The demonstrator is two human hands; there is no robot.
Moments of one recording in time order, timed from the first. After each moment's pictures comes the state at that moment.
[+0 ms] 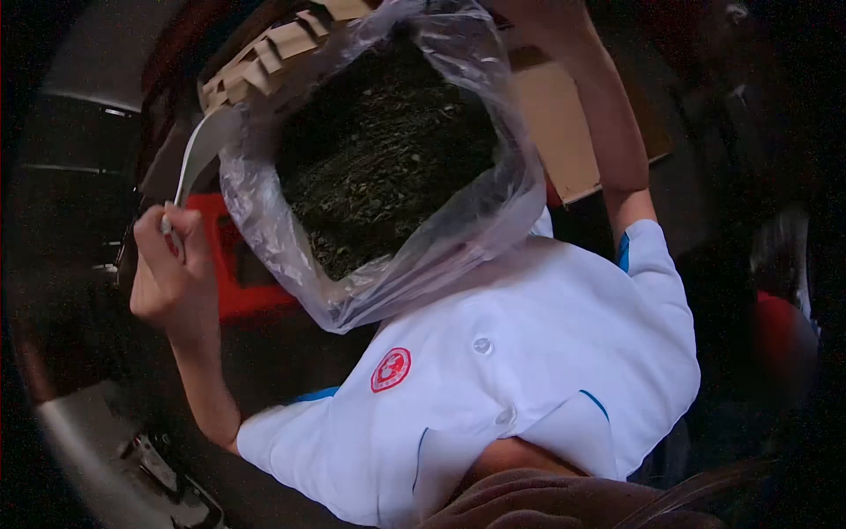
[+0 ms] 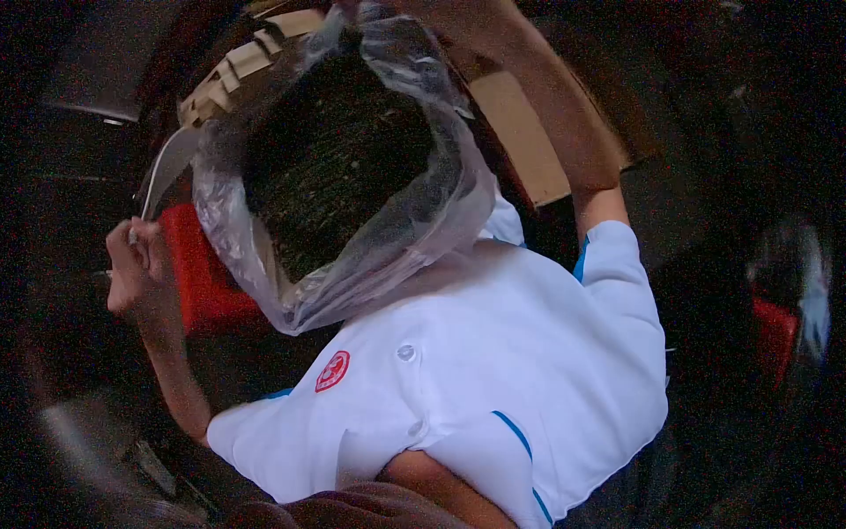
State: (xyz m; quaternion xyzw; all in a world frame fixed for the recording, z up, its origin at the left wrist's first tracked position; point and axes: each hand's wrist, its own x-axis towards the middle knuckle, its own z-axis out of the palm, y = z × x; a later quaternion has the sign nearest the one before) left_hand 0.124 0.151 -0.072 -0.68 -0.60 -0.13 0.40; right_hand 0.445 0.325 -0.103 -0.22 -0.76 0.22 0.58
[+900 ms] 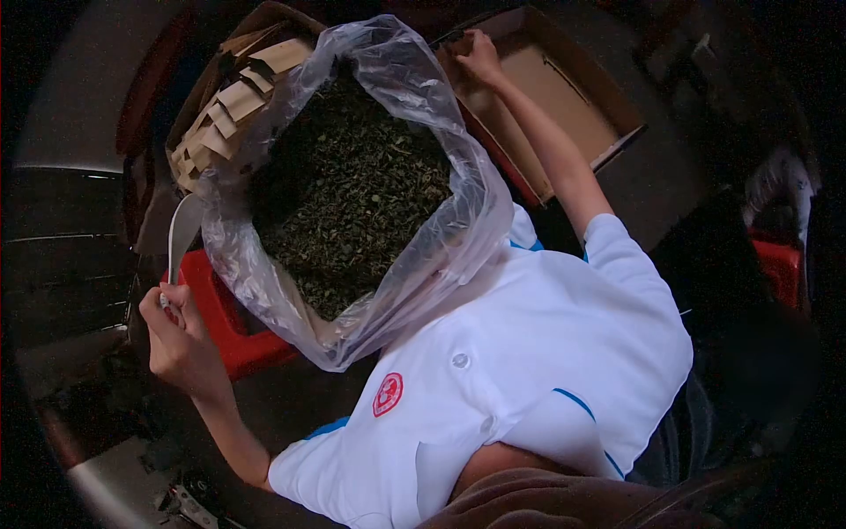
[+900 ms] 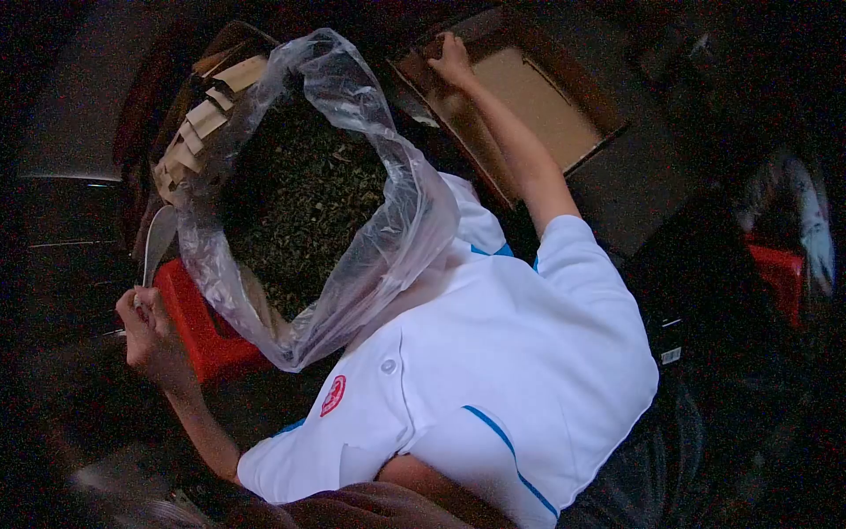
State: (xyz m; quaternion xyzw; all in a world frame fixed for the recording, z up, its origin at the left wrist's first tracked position) left_hand 0.124 0.152 -0.082 -0.69 -0.59 -0.16 0.37; right_hand 0.557 0.468 -0.422 -0.64 -0.64 0.08 0.41
